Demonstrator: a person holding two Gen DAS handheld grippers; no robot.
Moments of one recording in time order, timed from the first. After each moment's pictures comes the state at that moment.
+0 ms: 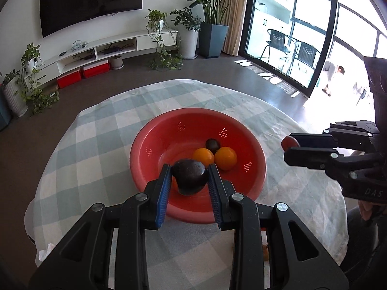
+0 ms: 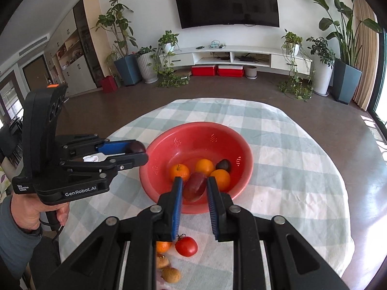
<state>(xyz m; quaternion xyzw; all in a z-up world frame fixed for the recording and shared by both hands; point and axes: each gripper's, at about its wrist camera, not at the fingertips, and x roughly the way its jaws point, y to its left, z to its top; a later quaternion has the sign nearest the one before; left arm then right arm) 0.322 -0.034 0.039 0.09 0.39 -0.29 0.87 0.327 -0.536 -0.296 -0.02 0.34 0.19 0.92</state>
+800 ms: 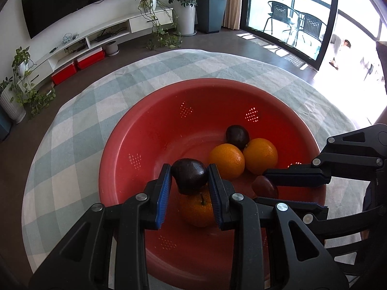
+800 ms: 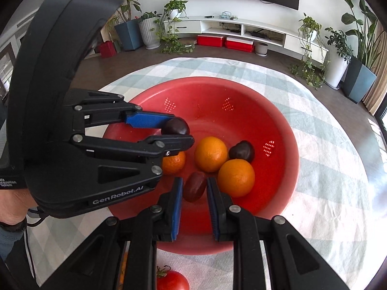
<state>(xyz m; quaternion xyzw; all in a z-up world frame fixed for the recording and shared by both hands) 0.384 -0.080 -0.041 0.16 0.43 -0.28 0.85 0.381 -0.502 -0.368 -0.08 0.40 0.19 0.89</state>
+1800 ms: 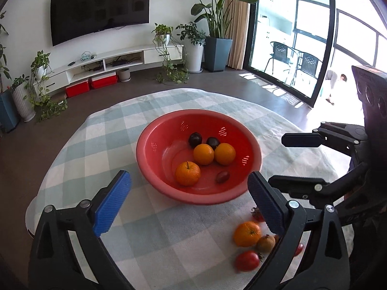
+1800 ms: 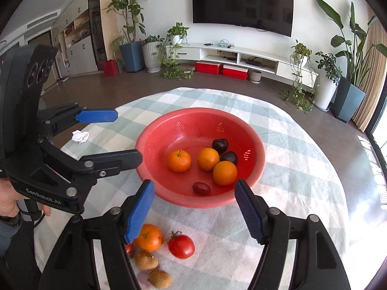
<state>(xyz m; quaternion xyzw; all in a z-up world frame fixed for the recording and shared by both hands) 0.261 -0.010 0.032 0.08 0.33 -0.28 0.90 0.284 -0.527 -0.318 -0.07 0.31 0.19 0.93</state>
